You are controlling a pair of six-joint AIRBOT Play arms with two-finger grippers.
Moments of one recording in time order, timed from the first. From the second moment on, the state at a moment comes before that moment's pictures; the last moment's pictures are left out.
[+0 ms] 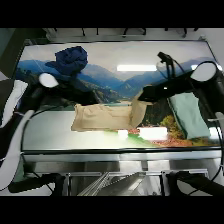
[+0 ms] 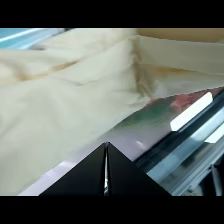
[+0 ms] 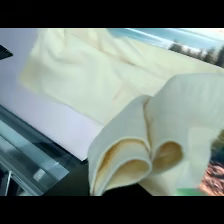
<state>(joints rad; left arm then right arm) -0.17 -1.38 1.34 0.92 -1.29 -1.35 0.23 -1.30 1.42 -0.90 1.32 1.46</state>
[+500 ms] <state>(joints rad) 0.25 -1.20 1.34 1.01 -1.38 -1.35 0.61 -1.75 1.72 -0.83 1.10 1.60</state>
